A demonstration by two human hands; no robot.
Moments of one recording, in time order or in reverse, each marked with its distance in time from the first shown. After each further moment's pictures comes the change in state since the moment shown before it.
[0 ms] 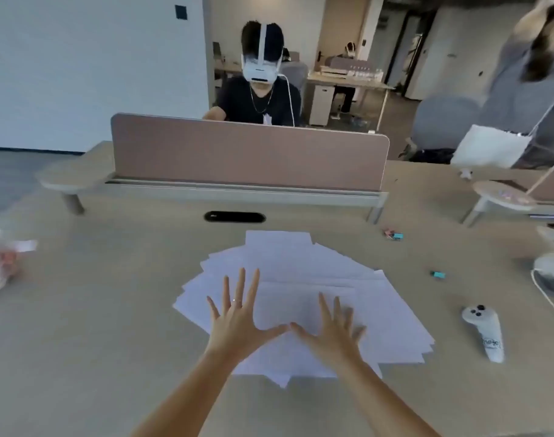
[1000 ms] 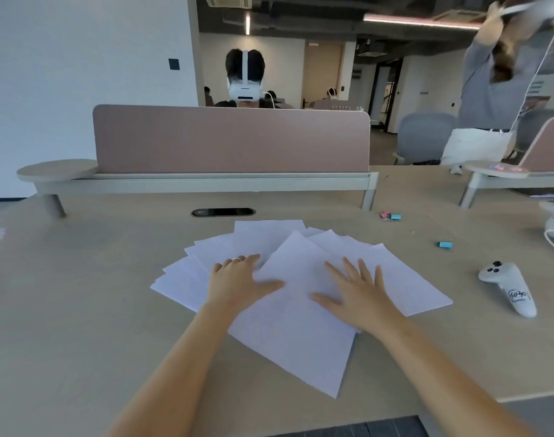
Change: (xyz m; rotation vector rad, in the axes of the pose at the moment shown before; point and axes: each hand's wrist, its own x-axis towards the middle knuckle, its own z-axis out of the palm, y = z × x) left_hand 0.036 0.001 0.041 0.097 0.132 0.062; right_hand 0.035 0.073 0.006 -0.289 0.263 -0.327
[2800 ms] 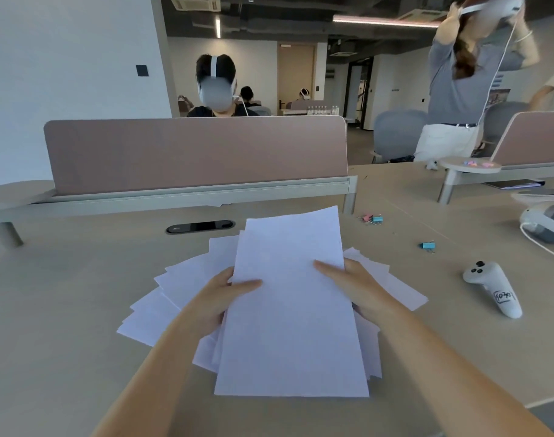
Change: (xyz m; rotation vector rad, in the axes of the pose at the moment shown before) left_hand 0.030 -0.003 -0.008 -1.231 -0.420 -0.152; right_hand 0.021 0.006 -0.048 1.347 -0.068 0.145
